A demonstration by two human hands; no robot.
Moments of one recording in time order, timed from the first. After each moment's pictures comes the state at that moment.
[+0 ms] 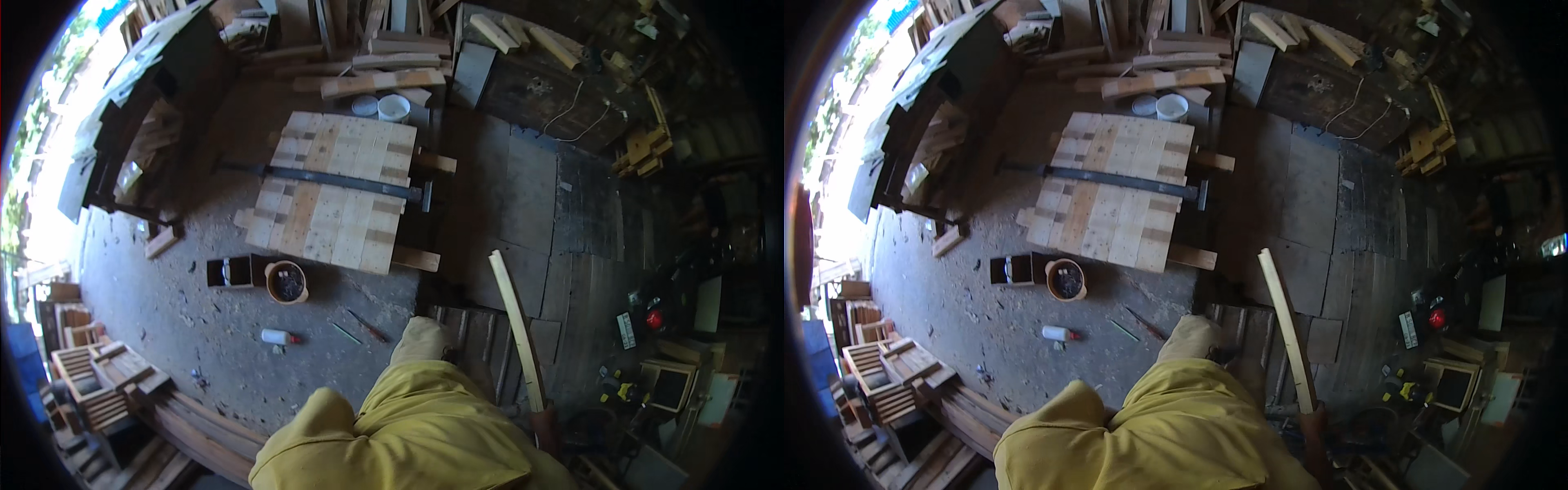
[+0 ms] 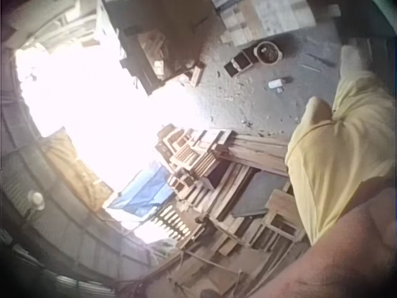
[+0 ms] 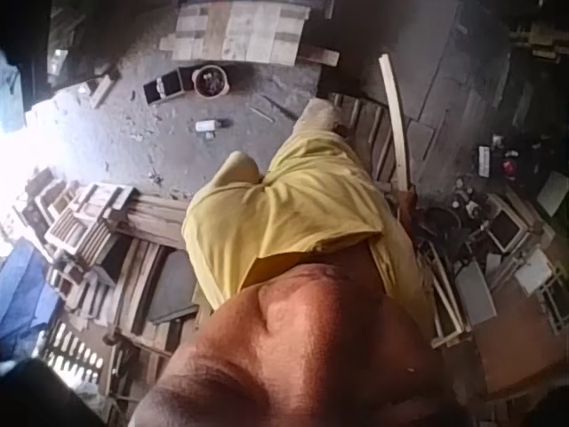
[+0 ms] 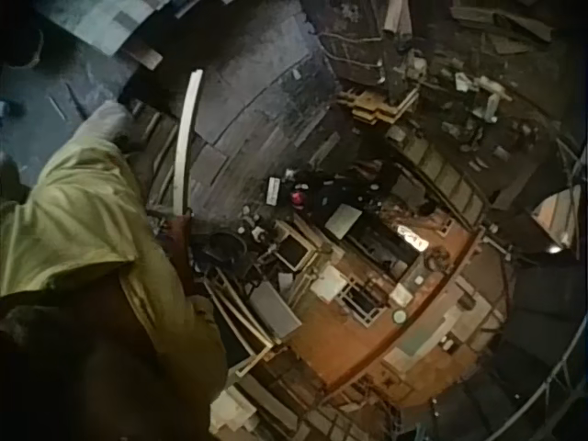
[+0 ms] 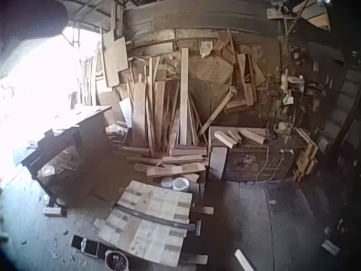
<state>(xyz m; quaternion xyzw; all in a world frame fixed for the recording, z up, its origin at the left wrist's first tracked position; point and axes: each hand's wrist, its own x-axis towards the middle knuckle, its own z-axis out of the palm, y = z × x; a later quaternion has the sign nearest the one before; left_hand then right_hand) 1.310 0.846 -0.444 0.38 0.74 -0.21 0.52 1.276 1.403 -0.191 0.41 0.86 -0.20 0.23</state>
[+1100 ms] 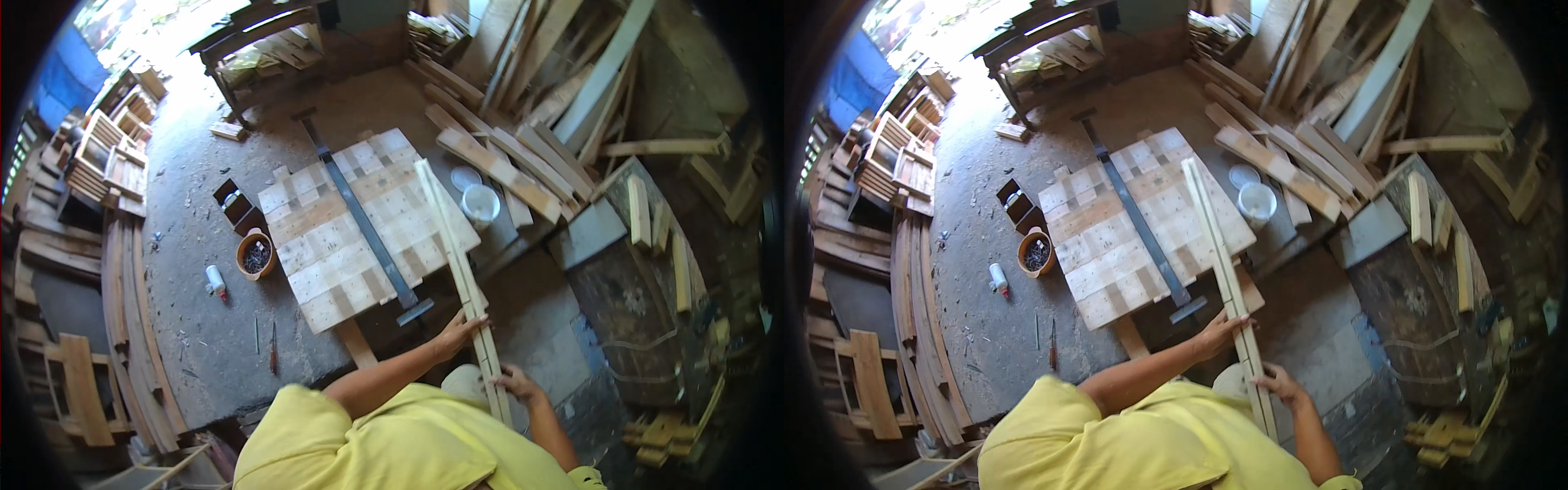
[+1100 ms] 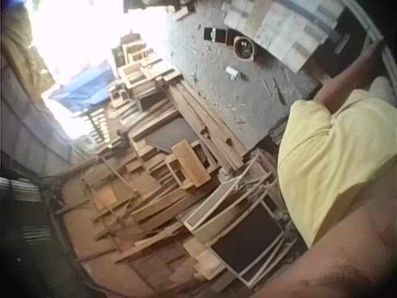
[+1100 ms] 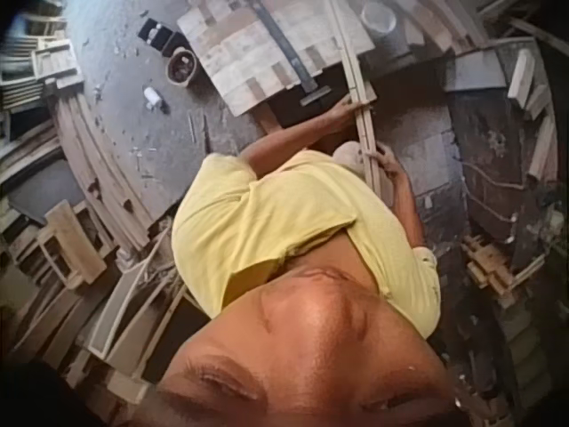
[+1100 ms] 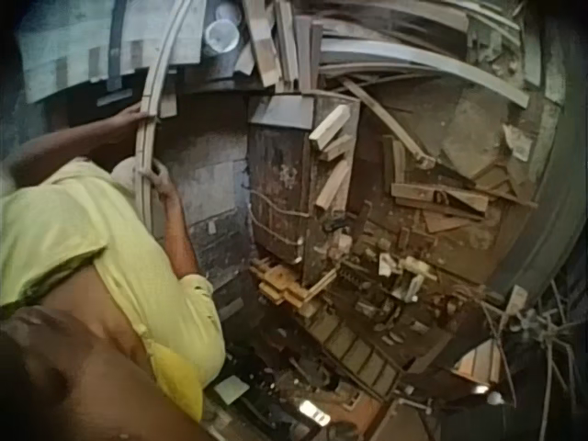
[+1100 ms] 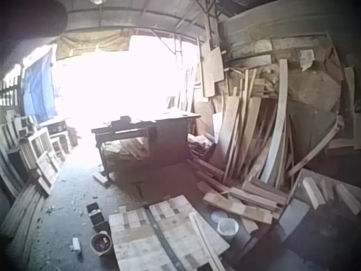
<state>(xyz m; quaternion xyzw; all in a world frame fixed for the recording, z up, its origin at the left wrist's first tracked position) 0.501 1.210 -0.439 0.20 -0.29 -0.93 0.03 0.410 1.433 -0.397 -0.14 0.59 -0.46 0.65</state>
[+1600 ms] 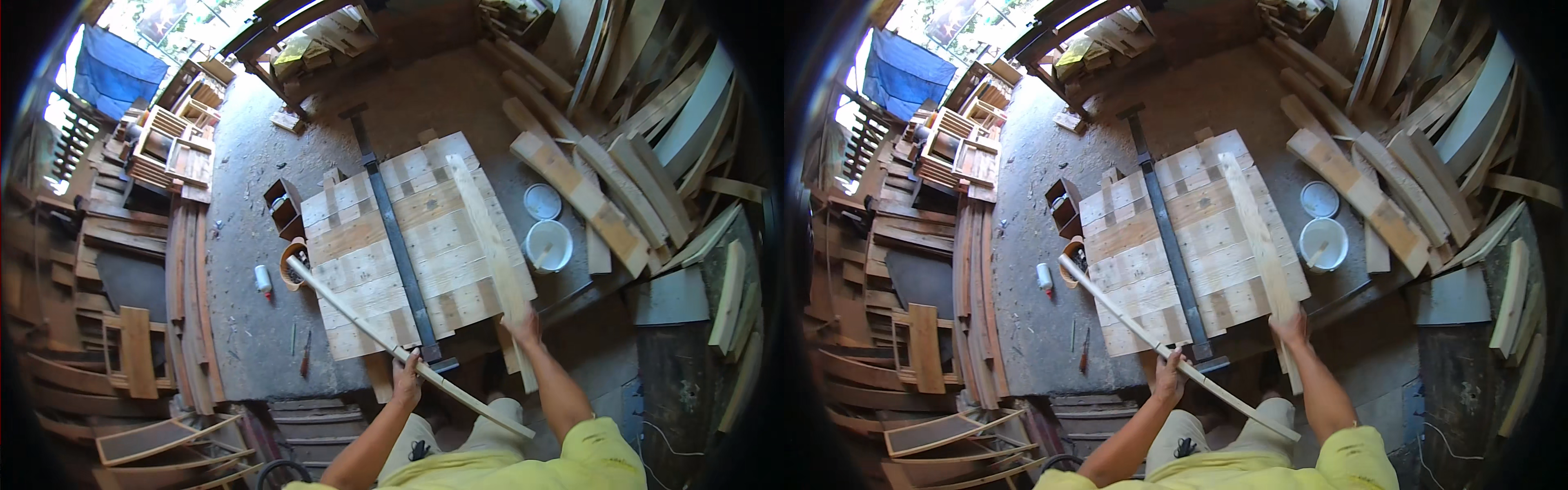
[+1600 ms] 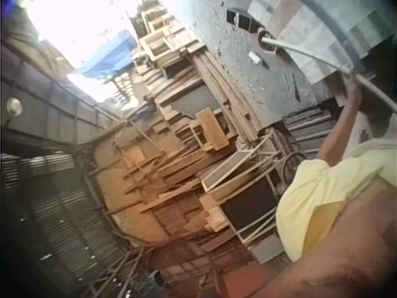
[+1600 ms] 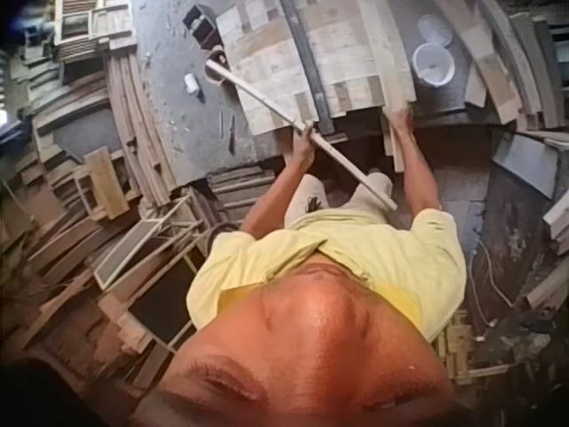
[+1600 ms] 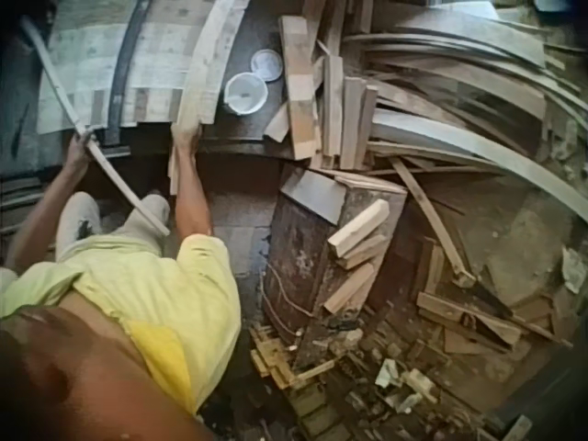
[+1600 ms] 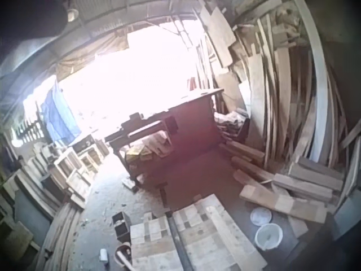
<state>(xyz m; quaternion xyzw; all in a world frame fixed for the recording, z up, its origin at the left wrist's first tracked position) 0.462 1.095 -0.528 0.58 -0.16 -0.69 0.41 0.150 1.108 -0.619 -0.38 0.82 -0.34 0.27</state>
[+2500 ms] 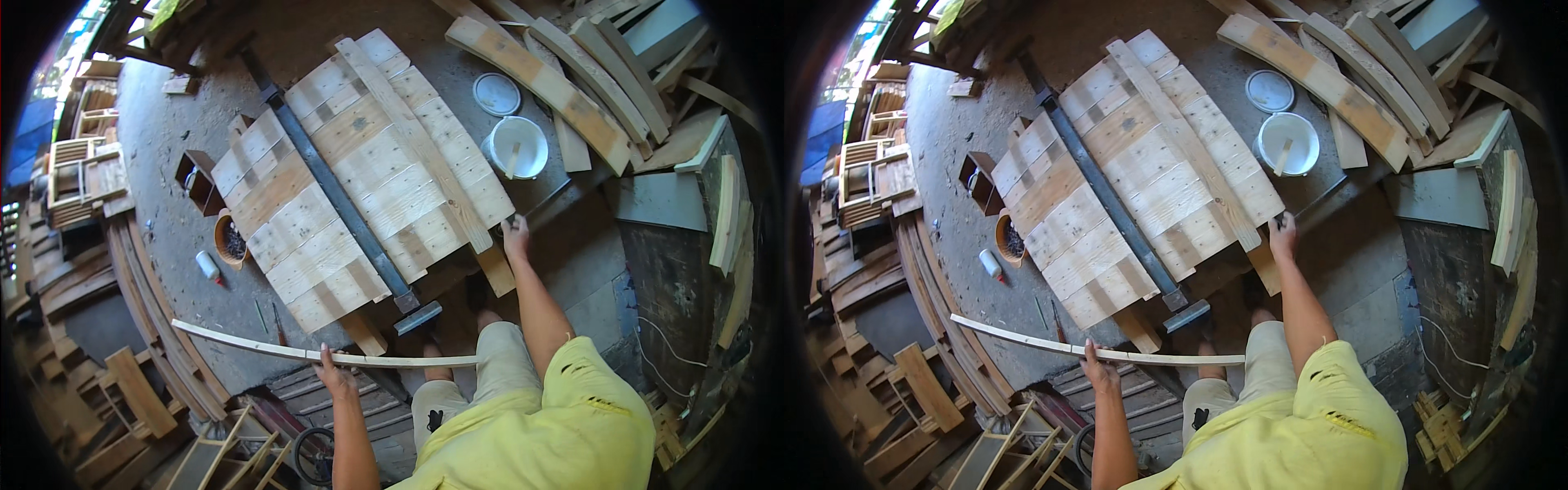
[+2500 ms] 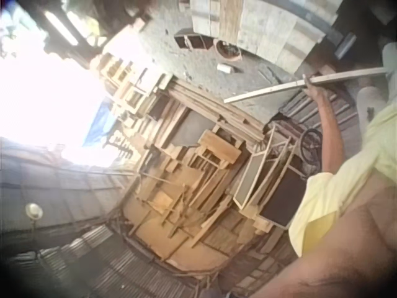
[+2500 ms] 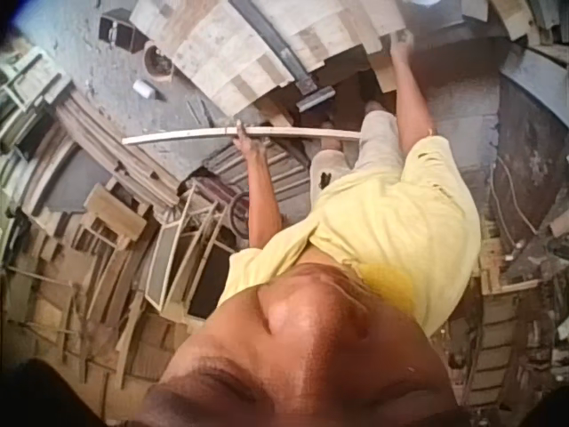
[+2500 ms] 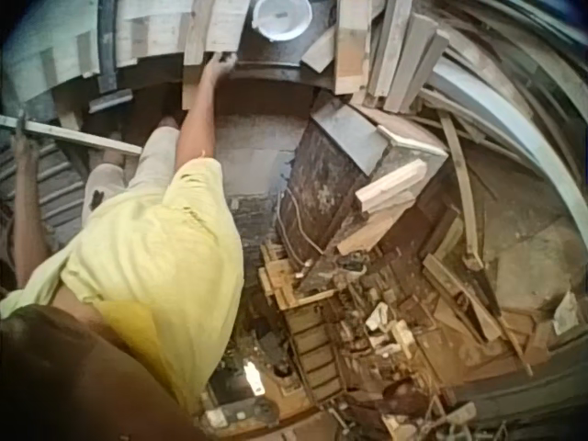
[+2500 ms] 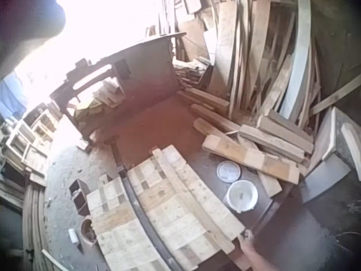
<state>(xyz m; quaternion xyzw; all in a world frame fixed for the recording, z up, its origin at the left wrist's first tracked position) 0.582 1.048 -0.575 0.70 -0.14 -0.51 0.48 0.099 1.097 -0.816 -0.11 0.89 -0.36 0.27</state>
